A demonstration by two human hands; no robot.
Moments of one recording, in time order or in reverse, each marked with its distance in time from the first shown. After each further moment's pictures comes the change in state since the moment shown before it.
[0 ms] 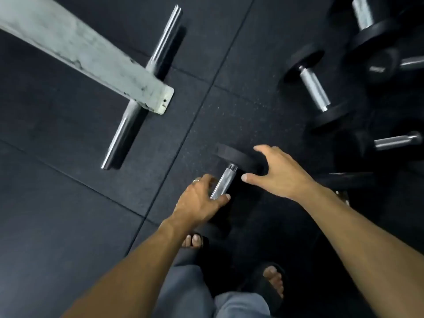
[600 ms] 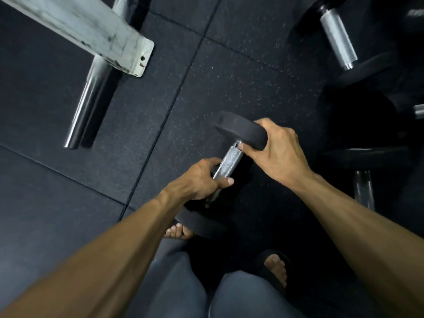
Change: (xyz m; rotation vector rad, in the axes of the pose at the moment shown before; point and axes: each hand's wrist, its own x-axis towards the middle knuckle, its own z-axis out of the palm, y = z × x) left_hand 0.062 -0.021 0.036 -0.203 -0.349 -0.046; right_hand 0.045 0.032 0.060 0.107 0.354 -0.131
